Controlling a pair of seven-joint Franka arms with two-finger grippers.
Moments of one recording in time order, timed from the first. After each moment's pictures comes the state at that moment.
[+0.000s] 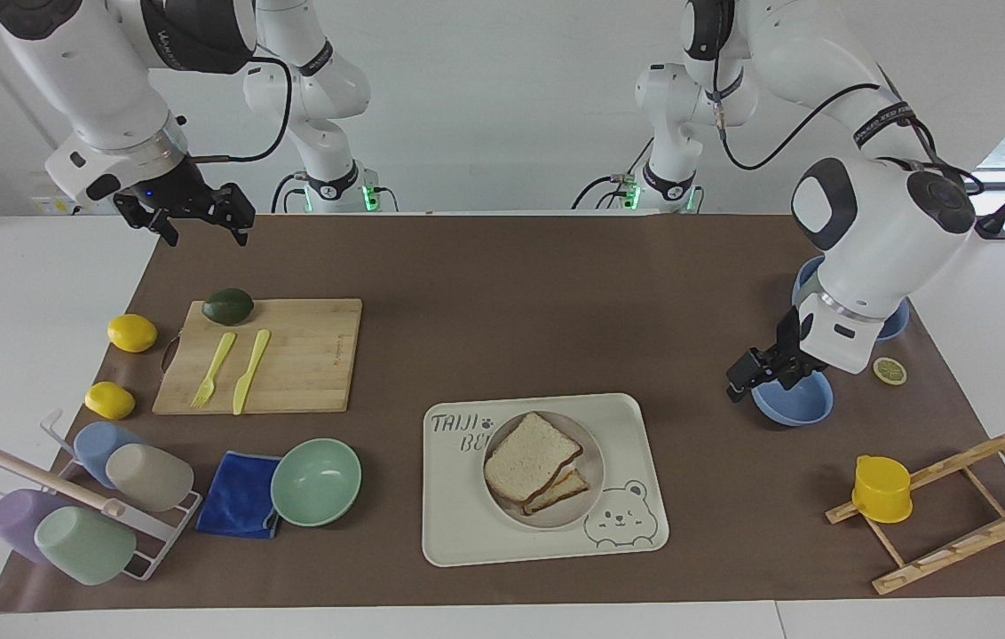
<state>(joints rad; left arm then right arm) -0.36 0.35 0.27 -1.40 -0.20 1.79 -0.23 0.03 0.01 -0.05 -1.59 -0.04 1.46 -0.03</state>
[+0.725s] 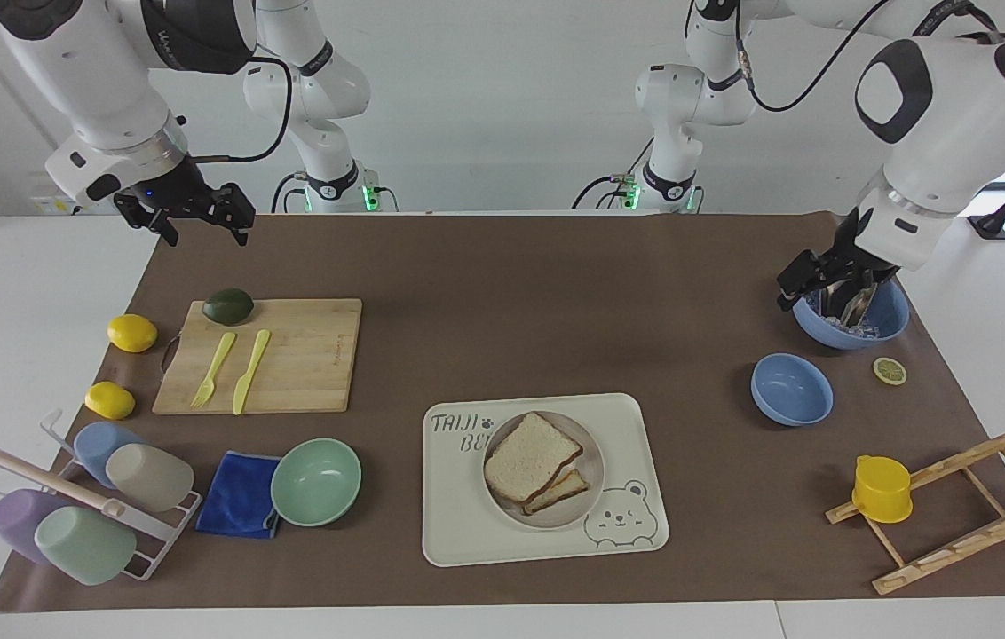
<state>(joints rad) -0.24 0.03 0.26 -1.52 -0.11 1.51 -0.03 0.03 0.01 -0.05 -1.59 -0.04 1.46 -0.03</state>
